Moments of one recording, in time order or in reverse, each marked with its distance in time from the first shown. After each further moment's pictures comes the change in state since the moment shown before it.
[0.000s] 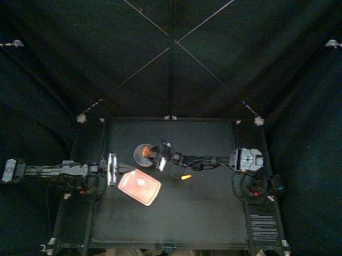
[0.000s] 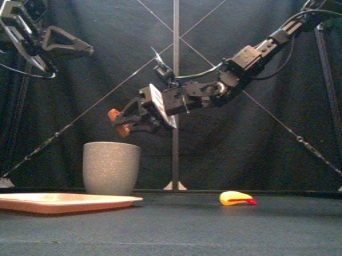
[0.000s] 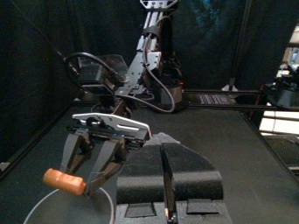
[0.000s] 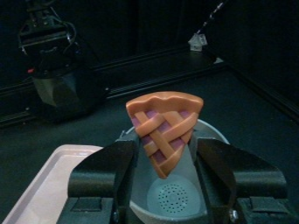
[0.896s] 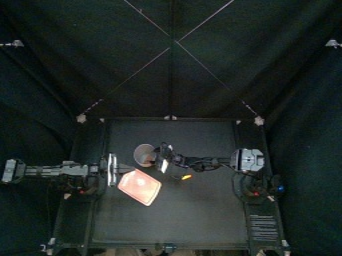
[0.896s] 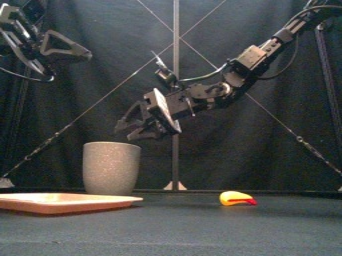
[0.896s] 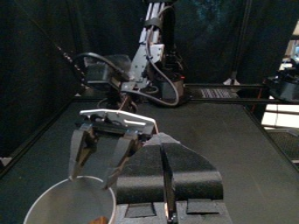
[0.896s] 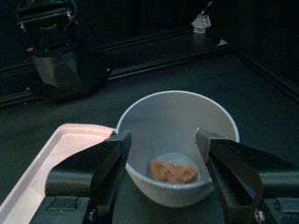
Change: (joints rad) left arm 0.005 0.000 0.023 0.009 0.000 0.000; right arm 0.023 -0.052 0.089 -0.017 0.028 -0.006
